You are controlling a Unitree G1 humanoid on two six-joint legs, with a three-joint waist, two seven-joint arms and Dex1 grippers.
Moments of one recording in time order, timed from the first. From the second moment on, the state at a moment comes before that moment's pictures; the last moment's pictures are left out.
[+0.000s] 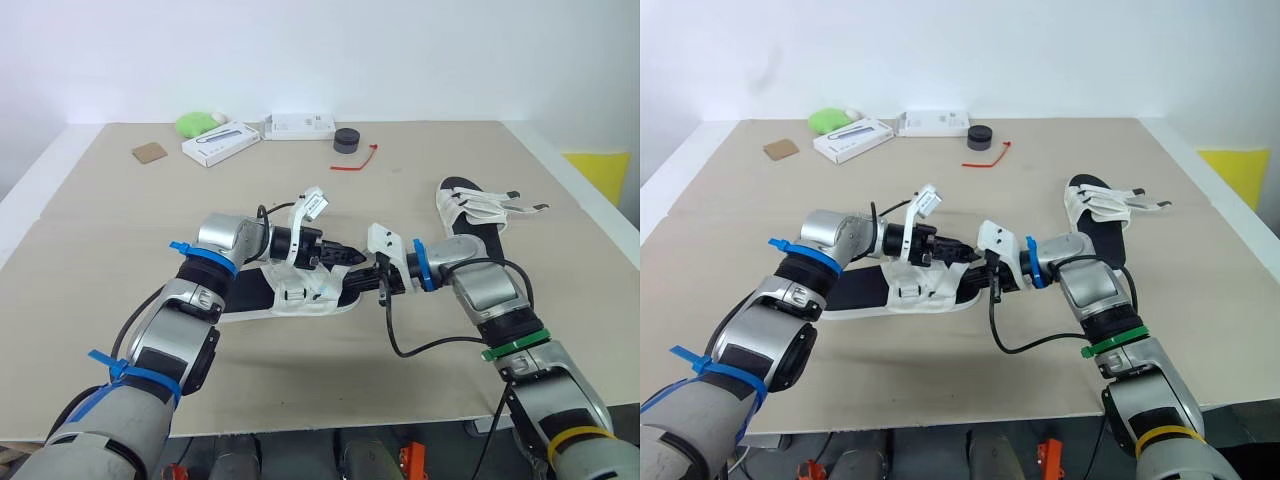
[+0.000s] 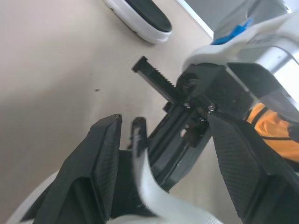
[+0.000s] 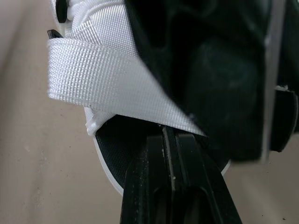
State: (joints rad) left arm -1.10 0.21 -0.19 0.75 -0.41 0.88 -1.14; right arm -0.74 -0.53 0.30 0.31 0.11 0.39 1.26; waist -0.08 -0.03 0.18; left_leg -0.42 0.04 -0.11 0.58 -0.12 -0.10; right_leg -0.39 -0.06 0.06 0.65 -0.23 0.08
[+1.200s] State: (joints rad) left arm -0.84 0.27 0.24 0.32 -0.60 1.34 -0.67; right arm -0.74 -0.51 0.30 0.31 0.11 0.41 1.24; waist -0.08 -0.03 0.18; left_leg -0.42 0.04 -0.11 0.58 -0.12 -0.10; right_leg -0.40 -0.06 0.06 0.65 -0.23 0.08
